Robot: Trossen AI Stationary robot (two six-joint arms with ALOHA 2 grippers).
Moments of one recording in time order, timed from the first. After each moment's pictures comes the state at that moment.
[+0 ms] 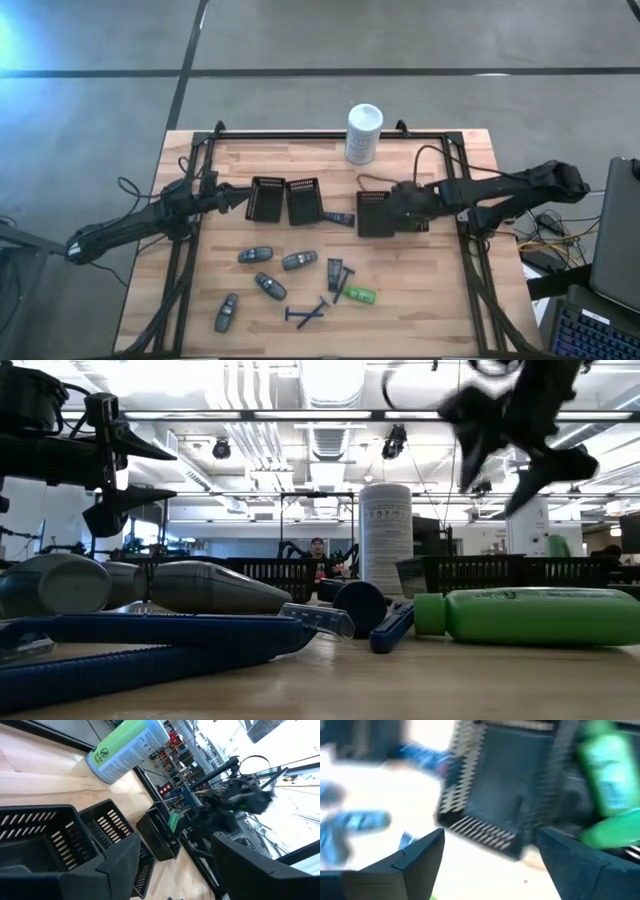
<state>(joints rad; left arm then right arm) 0.36 0.13 0.01 0.03 0.07 -0.94 0.10 1.22 0.89 -0.78 0.16 1.39</state>
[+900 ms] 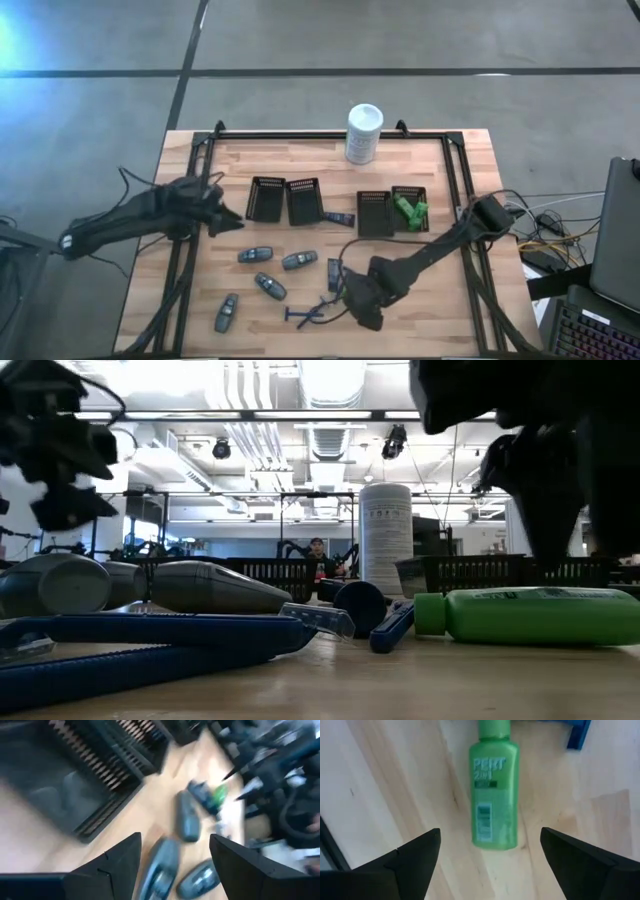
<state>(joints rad) 0.29 0.23 0.30 -0.69 0.34 -0.67 0.54 1.98 1.46 -0.91 -0.01 0.86</state>
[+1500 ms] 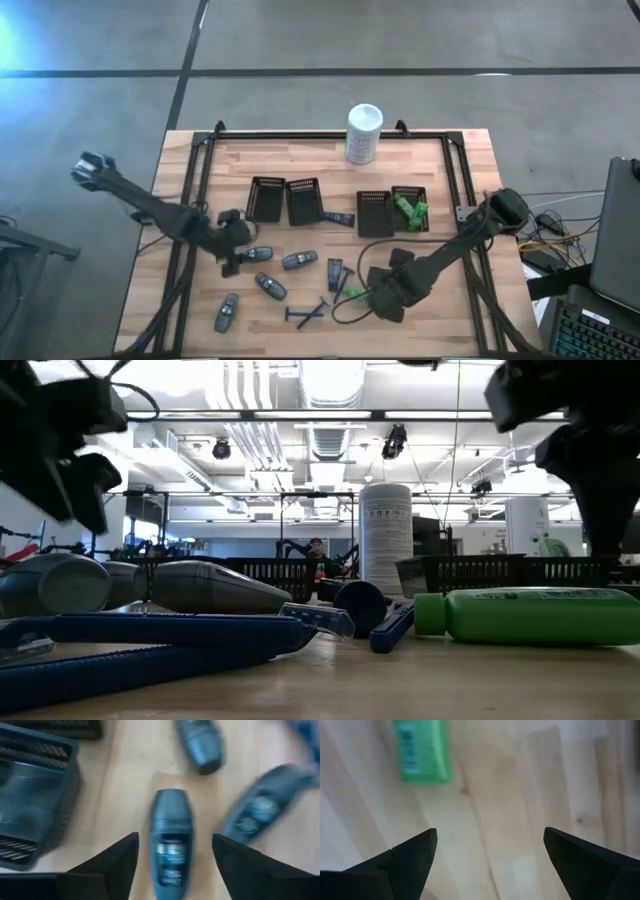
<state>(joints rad) -0.50 0.93 0.54 -0.59 -0.30 -0.58 0.60 1.83 1.28 -1.02 0.09 0.92</state>
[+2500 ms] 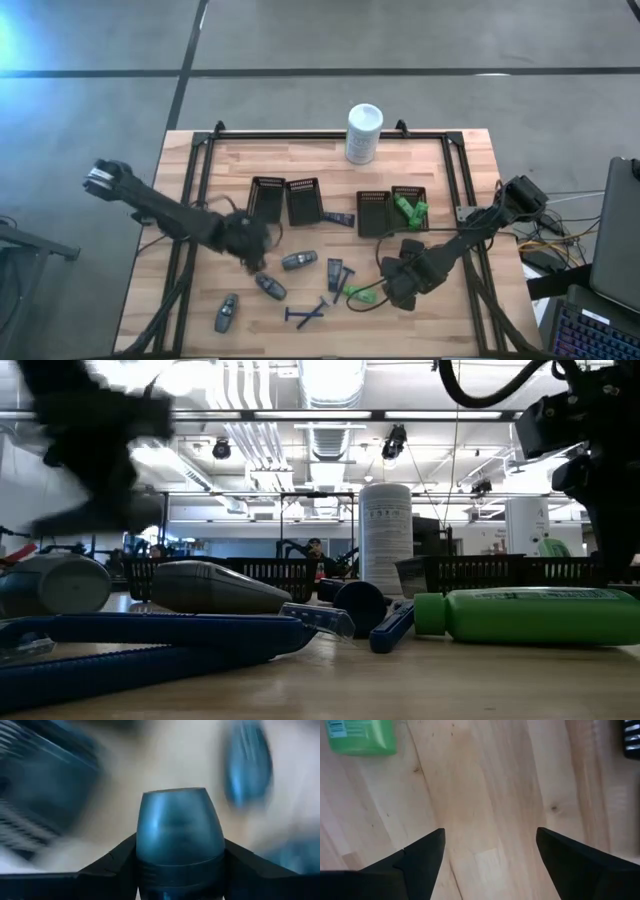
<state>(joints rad) -0.36 1.22 0.79 -0.73 -0.37 -0.84 0.60 1.67 1.02 -0.87 0.13 0.91</state>
